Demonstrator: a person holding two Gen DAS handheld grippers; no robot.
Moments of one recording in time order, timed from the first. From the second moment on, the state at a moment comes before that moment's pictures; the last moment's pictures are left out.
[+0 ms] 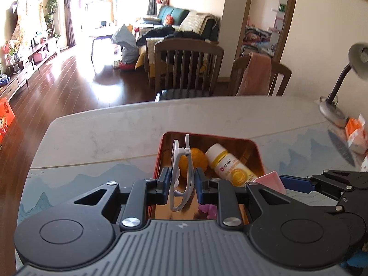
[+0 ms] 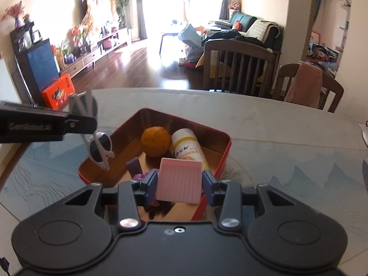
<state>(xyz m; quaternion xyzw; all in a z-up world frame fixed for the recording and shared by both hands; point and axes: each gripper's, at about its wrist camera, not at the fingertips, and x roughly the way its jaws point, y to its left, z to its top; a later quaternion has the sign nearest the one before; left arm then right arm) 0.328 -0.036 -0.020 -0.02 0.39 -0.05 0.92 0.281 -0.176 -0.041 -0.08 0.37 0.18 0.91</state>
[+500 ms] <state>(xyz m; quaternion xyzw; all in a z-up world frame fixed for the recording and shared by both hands) 0.368 -0.050 -0.053 0.01 0.42 -0.04 0.91 0.314 -0.161 -0.056 -0.10 0.38 0.20 0.90</state>
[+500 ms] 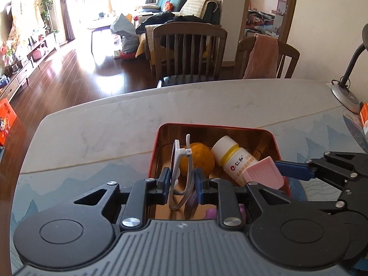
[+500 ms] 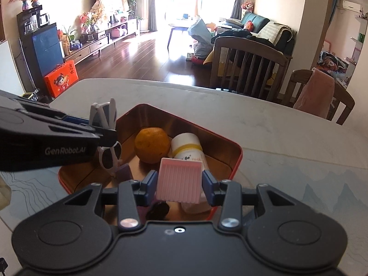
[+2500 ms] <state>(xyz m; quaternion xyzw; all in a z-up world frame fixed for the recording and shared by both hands) 0.268 -0.012 -0.035 -0.04 0.40 -0.06 0.91 0.229 -0.180 -0.027 -0.06 0.37 0.20 0.90</state>
